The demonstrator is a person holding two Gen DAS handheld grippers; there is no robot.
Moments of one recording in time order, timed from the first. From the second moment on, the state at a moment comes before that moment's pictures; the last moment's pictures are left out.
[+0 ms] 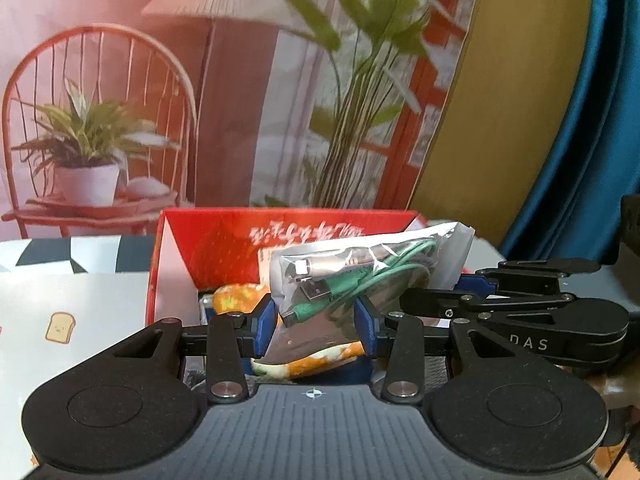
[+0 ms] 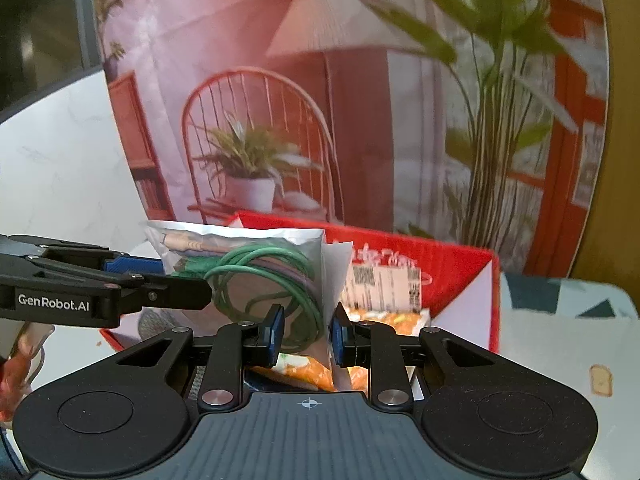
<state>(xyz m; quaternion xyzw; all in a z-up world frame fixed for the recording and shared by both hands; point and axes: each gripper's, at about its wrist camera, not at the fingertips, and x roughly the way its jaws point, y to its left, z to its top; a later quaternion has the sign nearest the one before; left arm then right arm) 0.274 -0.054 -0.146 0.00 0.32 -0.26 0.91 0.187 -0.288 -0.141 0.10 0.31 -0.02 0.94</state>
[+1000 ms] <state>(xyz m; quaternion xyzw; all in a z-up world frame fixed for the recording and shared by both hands) 0.293 -0.069 -0.187 0.04 0.40 -0.24 0.88 0.219 -0.296 -0.197 0.16 0.42 -0.05 0.89</state>
